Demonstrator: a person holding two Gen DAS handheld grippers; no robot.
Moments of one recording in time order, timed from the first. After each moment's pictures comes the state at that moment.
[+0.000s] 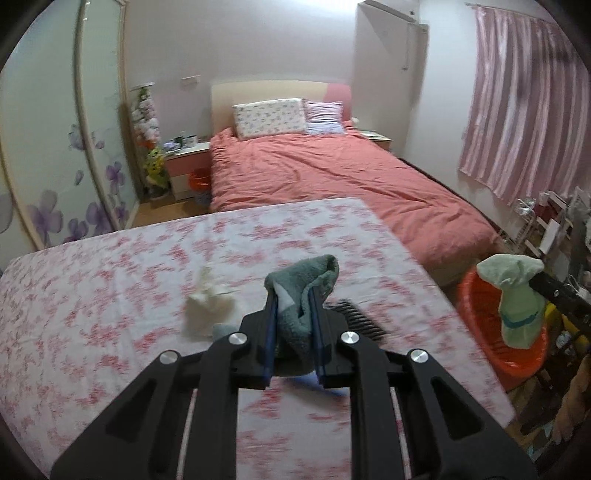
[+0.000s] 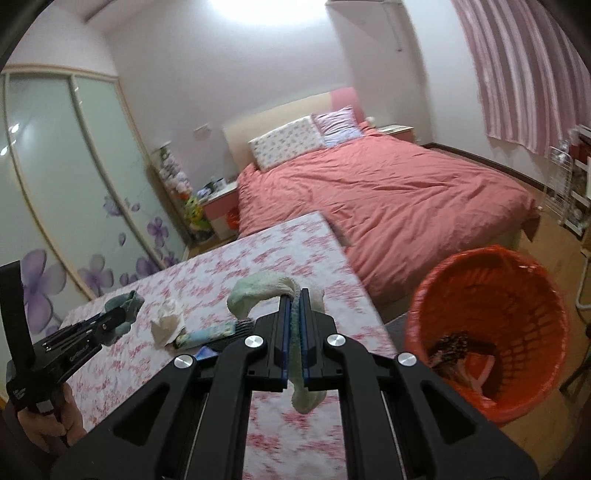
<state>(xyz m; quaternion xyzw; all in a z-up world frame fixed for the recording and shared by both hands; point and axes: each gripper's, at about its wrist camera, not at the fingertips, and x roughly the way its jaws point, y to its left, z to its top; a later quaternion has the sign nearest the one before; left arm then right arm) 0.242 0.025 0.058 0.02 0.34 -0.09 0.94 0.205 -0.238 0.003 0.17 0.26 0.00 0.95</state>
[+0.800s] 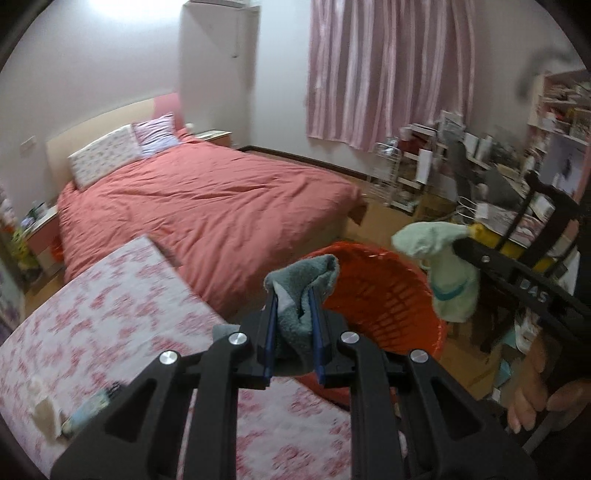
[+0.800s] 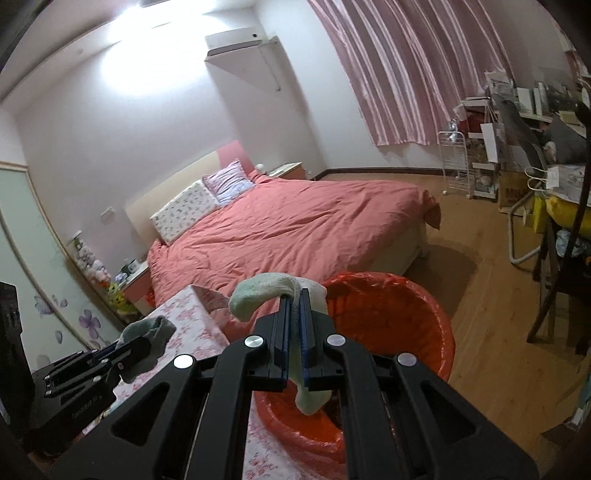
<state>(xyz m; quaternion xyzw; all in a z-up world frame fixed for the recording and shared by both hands) 0.244 -0.206 0.045 0.12 0.31 -0.37 0.87 0.166 -0.368 -0.020 0.25 0.19 -0.19 0.93</state>
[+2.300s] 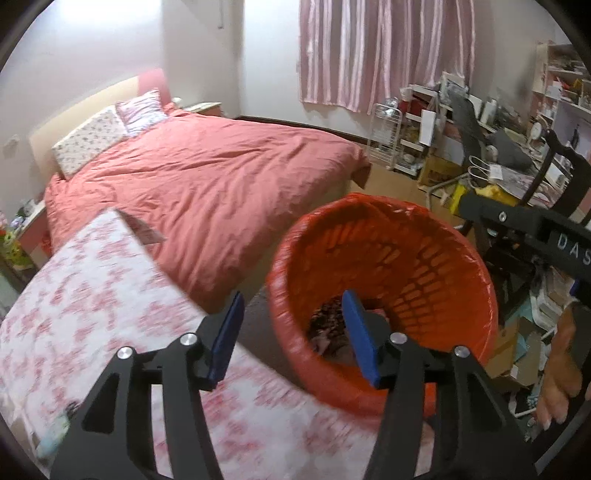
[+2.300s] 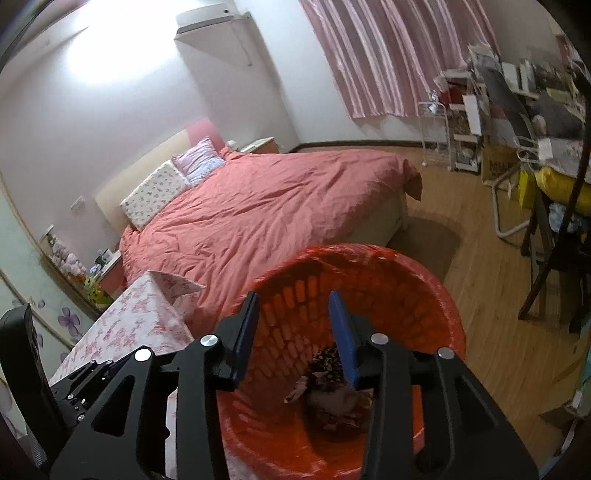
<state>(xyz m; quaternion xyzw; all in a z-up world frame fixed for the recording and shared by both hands) 0.291 -0.236 -0.033 0.16 0.36 -0.36 0.85 0.191 -0.370 -0.039 0.26 0.24 -0.21 0.91</state>
